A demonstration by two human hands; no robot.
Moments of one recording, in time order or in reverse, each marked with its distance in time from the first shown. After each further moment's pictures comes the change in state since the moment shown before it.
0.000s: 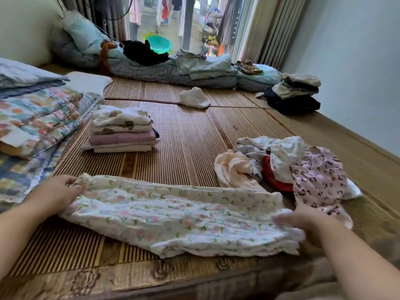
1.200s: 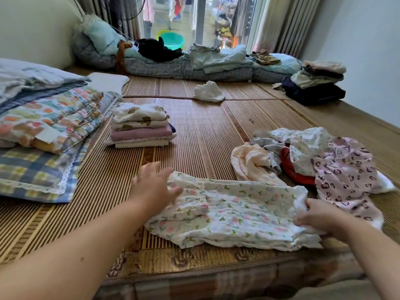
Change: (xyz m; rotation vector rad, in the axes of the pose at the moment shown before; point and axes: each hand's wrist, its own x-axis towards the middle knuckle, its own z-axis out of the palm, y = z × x) left_hand -0.089 0.117 0.054 0.176 -0.063 0.442; right_hand 0.002 0.004 0.021 0.120 0.027 -0.158
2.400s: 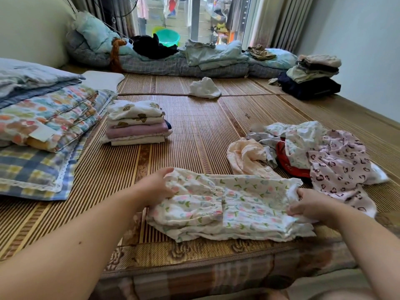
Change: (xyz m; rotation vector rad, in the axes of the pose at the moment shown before) left_hand 0.008 0.004 -0.007 -0.506 -0.333 -0.210; right_hand -0.003 -0.007 -0.001 0.123 -0.085 -0.018
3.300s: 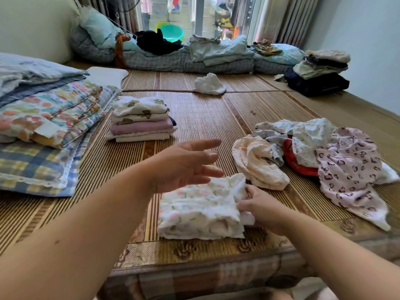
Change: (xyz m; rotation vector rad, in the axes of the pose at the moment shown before) left_hand -0.049 0.065 -0.017 -0.667 -0.427 0.325; right_hand -0.031 -0.074 0.086 0.467 -0.295 -0.175
